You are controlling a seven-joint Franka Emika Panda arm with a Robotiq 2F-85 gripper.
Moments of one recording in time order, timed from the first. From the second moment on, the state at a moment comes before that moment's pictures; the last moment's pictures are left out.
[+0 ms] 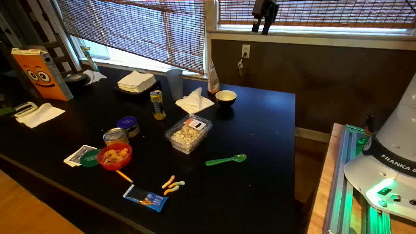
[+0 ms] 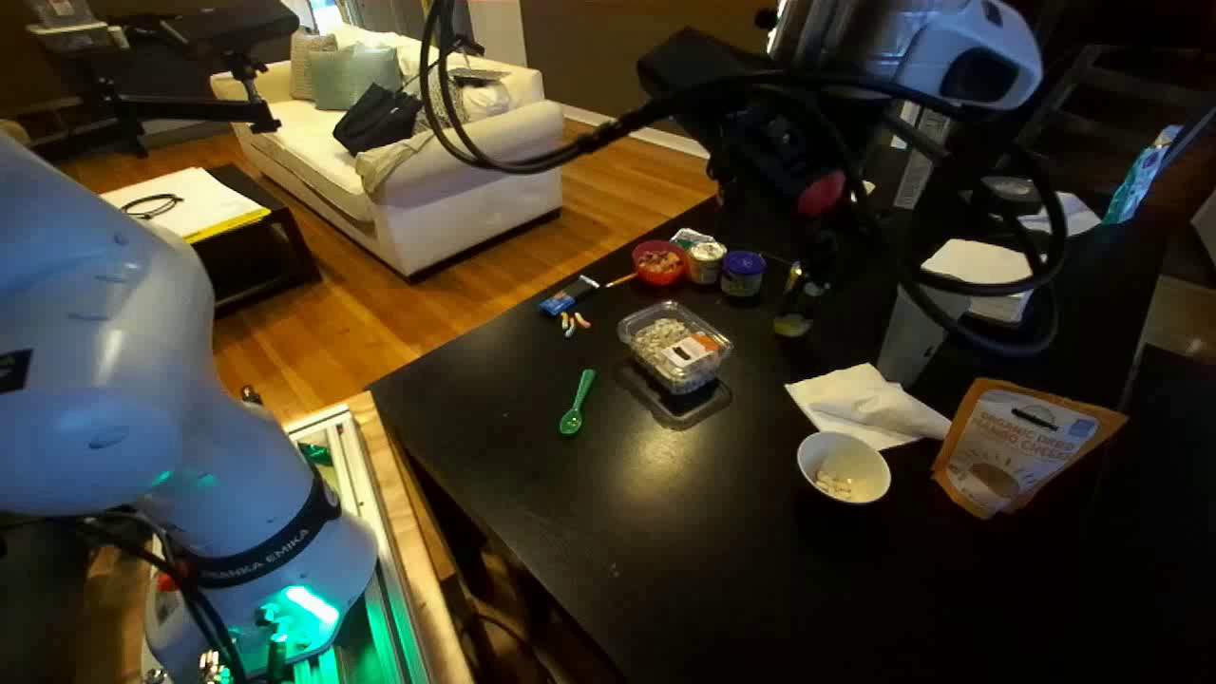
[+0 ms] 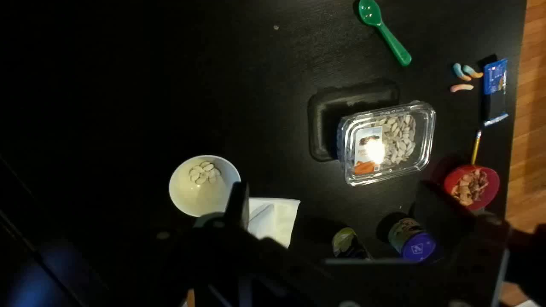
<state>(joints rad) -0.05 -0.25 -0.39 -2.21 0.17 1.96 -0.43</state>
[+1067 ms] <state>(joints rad) -0.09 0.03 -0.26 -1.84 0.20 1.84 -0.37</state>
